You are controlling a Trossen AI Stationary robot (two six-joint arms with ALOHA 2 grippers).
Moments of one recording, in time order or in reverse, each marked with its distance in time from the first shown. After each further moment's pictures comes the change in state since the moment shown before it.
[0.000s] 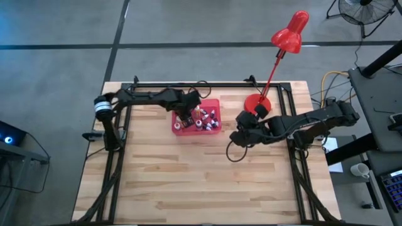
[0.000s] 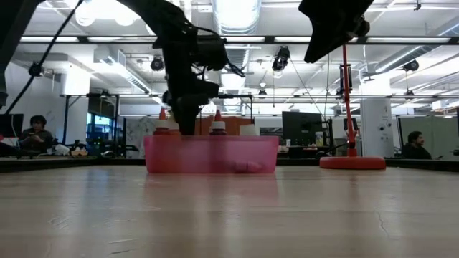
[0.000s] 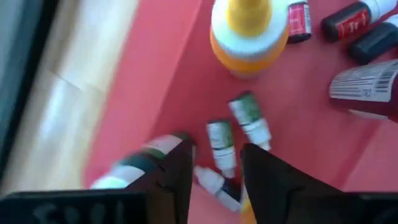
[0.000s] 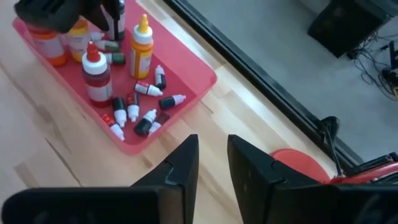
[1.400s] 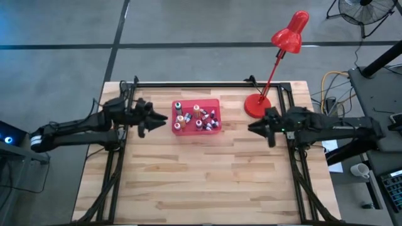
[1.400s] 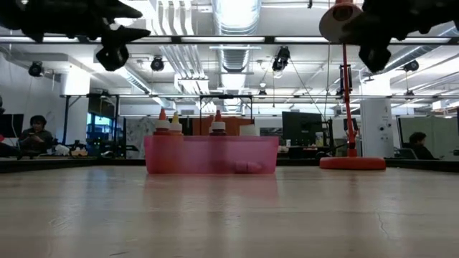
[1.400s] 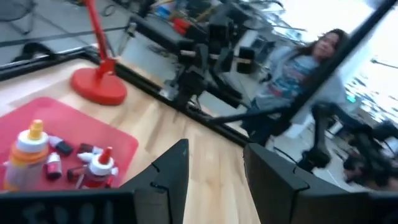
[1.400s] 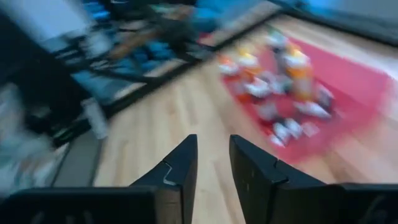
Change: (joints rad) left arm -0.030 -1.210 -0.889 0.910 0.557 -0.434; right arm -0.272 -0.812 -0.681 0.728 -0.847 -0.177
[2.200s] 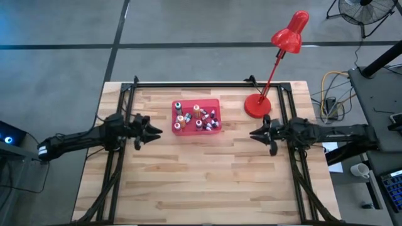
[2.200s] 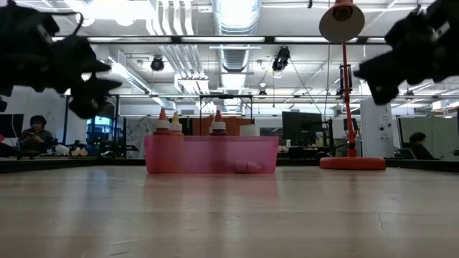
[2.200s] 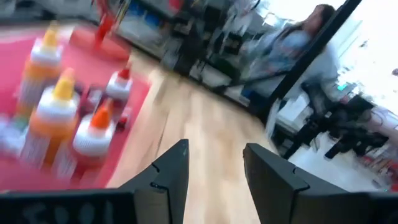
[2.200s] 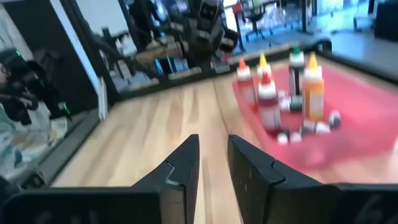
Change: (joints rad) left arm -0.002 -0.324 -0.432 0.031 0.054 0.032; right arm 0.006 -0.279 -0.421 0.328 -0.067 -0.247
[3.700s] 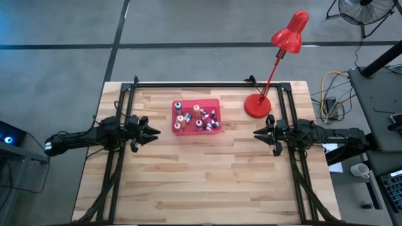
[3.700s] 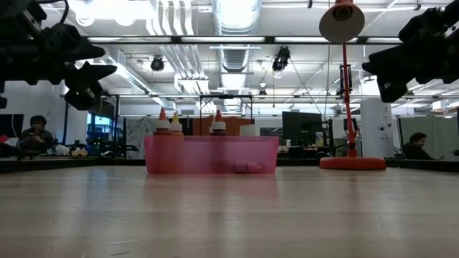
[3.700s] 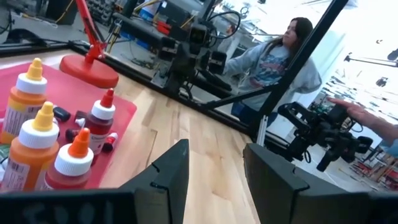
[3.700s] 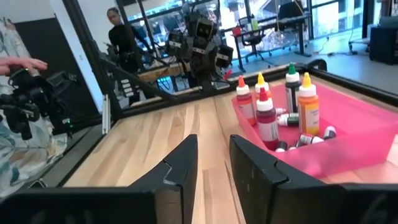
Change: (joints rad) left arm -0.142 -0.158 -0.010 -0.077 -0.147 0.000; right arm 0.041 -0.268 -0.055 -0.123 0.060 -0.005
